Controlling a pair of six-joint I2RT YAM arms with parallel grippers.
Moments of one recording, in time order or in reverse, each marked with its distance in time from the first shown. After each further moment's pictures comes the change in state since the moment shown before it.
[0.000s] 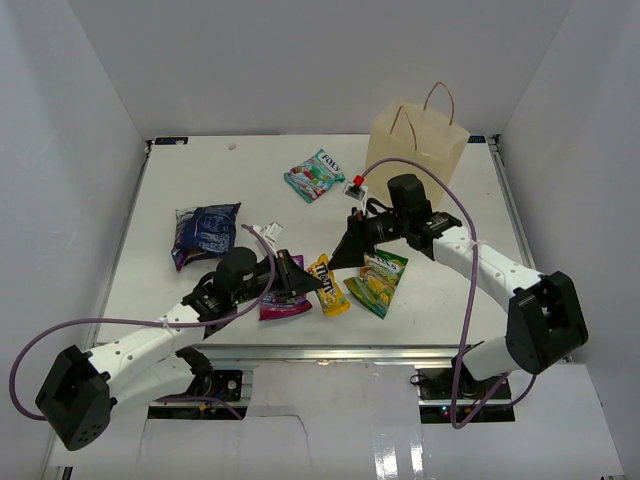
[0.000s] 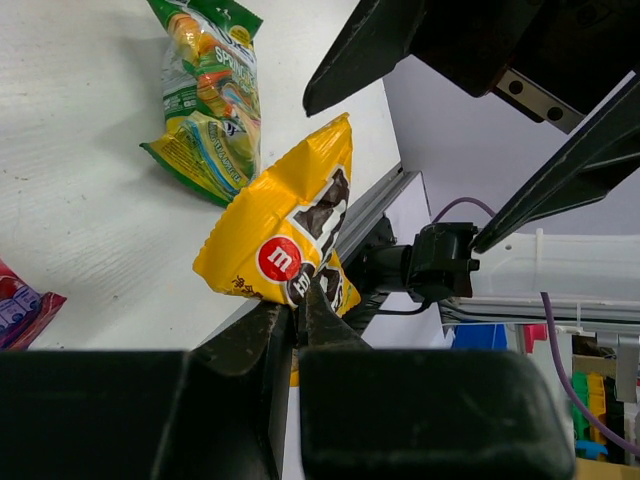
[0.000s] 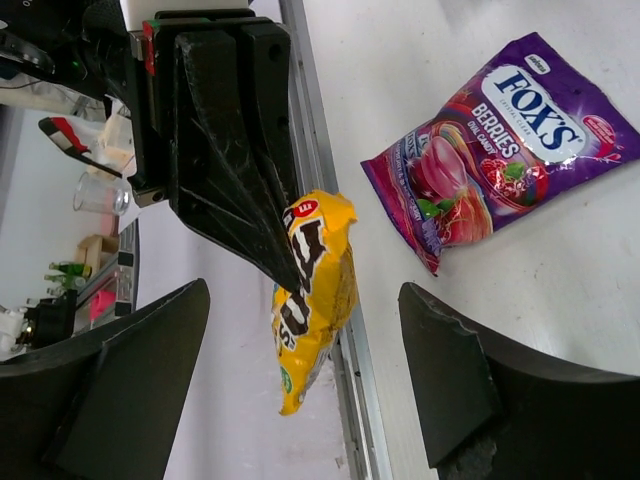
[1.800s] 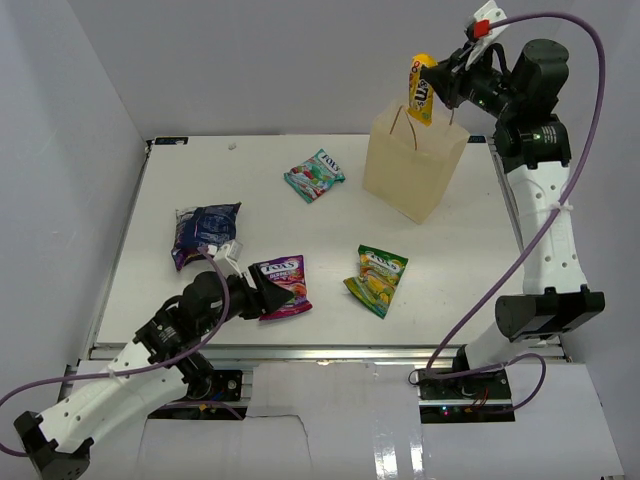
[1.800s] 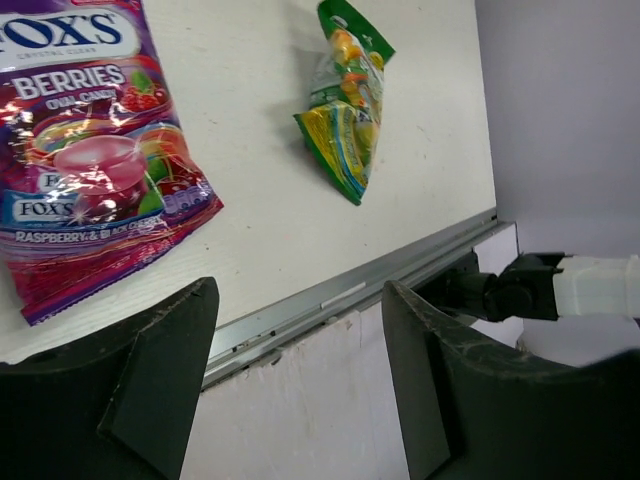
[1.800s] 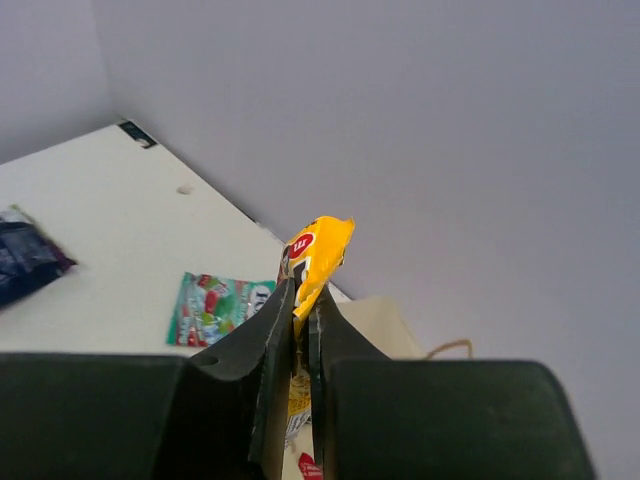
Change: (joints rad) left arm -0.054 -0.434 0.026 -0.572 -0.320 0.040; right arm -0.415 0.144 1.004 -0.192 0.416 -0.430
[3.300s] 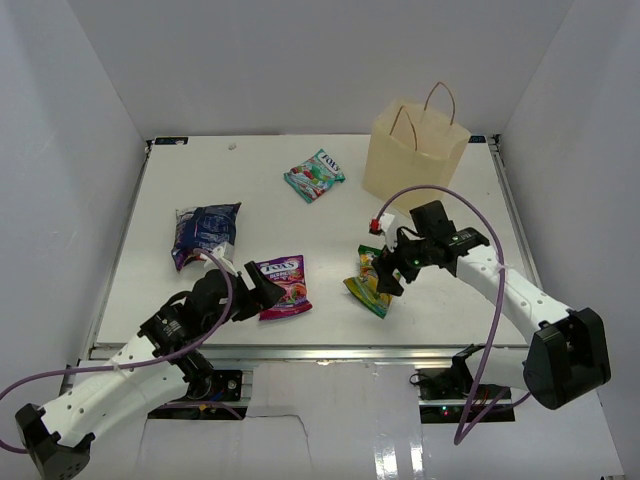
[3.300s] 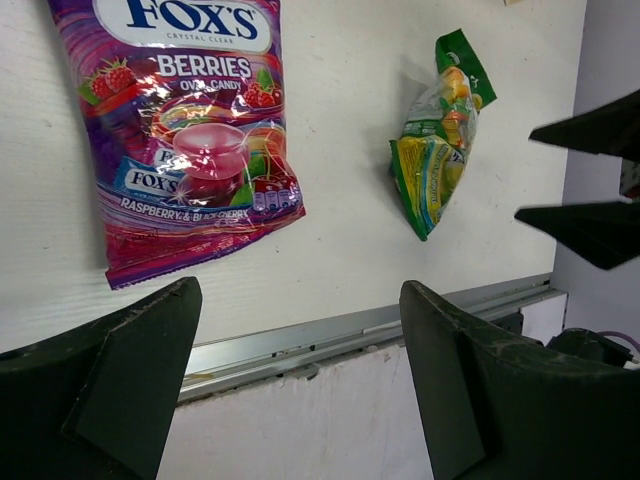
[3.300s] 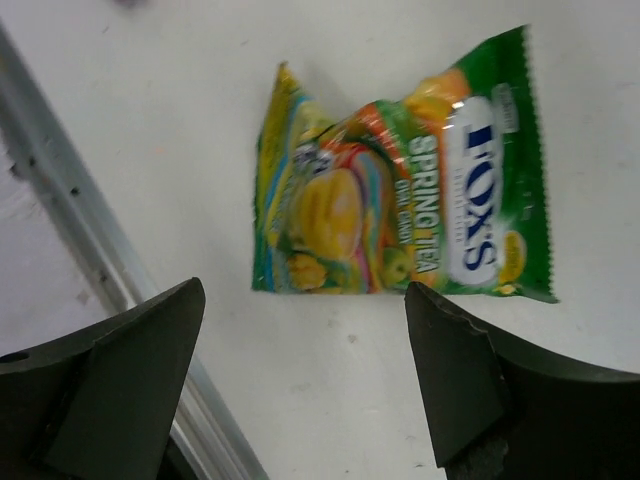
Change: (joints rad) left arm 0.000 0.063 0.028 -0.160 -0.187 -0.105; right arm 0.330 -0.339 -1.141 -0.331 0.117 -0.307
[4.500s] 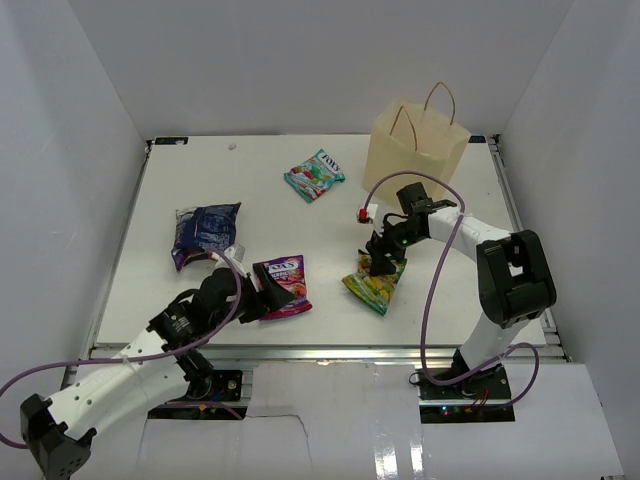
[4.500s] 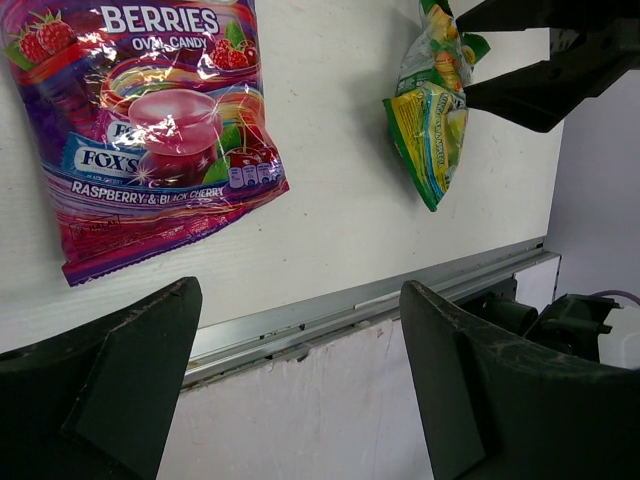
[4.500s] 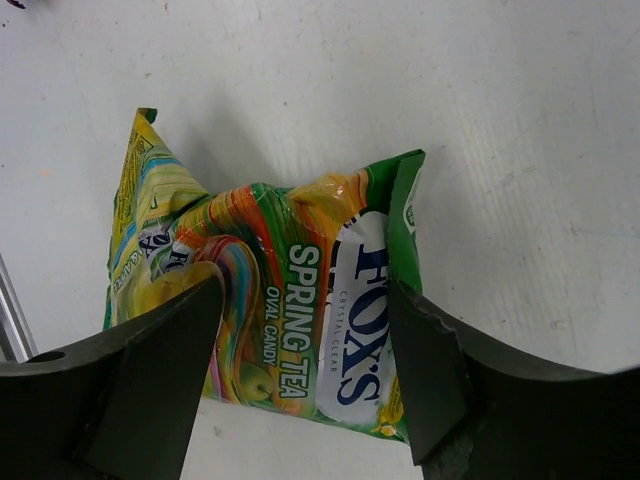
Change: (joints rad) left arm 0.000 0.053 -0.032 0.080 0.108 -0.010; right arm -0.096 0.468 0.200 0.105 -0.149 -0.258
